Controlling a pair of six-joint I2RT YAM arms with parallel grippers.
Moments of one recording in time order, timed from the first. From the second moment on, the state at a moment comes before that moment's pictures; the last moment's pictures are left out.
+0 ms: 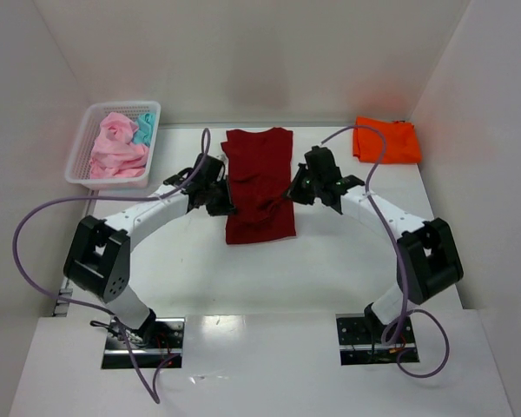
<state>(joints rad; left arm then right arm) -0.47 1.60 1.14 -0.47 0.13 -0.66 0.45 1.53 1.08 -0.28 -0.10 0.82</state>
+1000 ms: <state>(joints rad) -0.27 1.99 1.49 -0.45 0.36 -0.52 0.36 1.98 1.41 -0.22 -0.16 0.70</state>
